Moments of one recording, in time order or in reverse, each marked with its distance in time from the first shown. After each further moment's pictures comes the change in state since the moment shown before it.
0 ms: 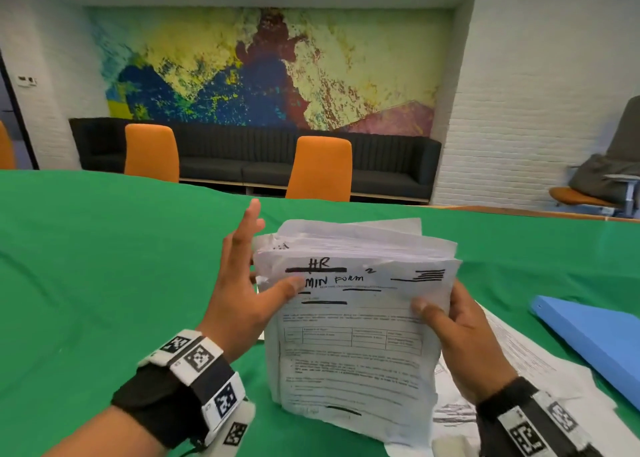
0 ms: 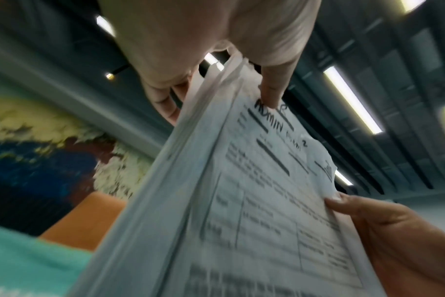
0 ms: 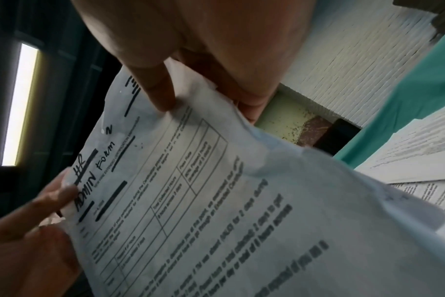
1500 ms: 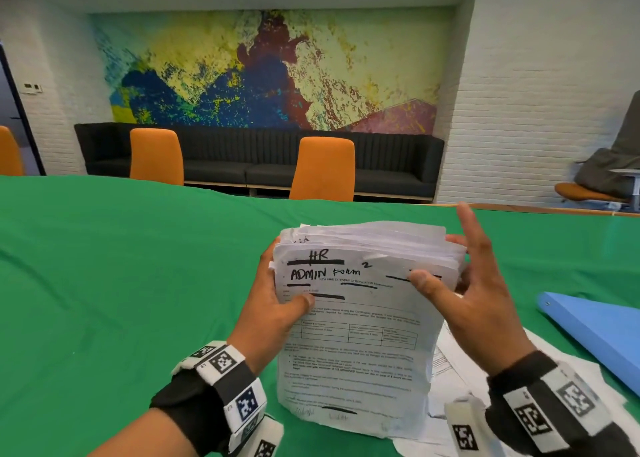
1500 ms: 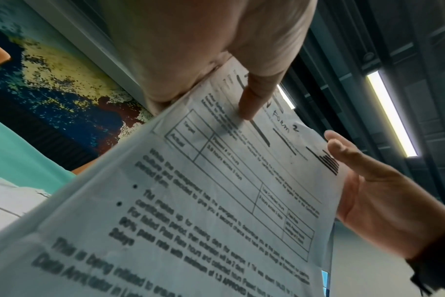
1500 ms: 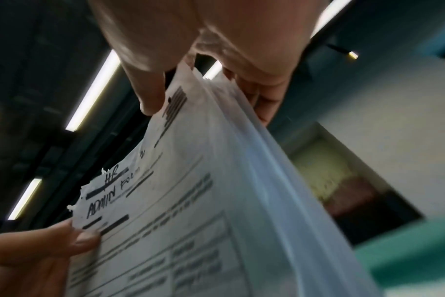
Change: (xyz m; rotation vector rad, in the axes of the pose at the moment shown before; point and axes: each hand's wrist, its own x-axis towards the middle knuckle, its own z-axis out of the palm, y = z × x) left_hand -0.010 -0.020 0.024 -0.340 -0.108 -0.292; right_hand 0.007 -0.043 0.004 -0.450 0.139 -0.325
